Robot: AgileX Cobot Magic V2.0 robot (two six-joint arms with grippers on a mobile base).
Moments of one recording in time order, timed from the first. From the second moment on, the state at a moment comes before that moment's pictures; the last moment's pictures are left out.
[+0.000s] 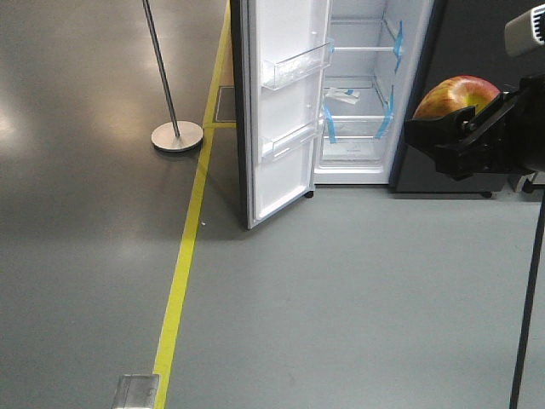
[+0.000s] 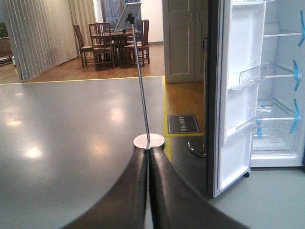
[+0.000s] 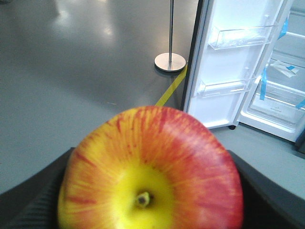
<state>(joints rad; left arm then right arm) 0.10 -0.01 0.02 -0.02 0.10 -0.01 0.13 1.12 -1.05 0.63 0.54 -0.68</state>
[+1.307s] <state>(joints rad) 0.10 -0.01 0.02 -0.02 0.10 -0.01 0.13 1.12 -1.05 0.63 0.54 -0.68</state>
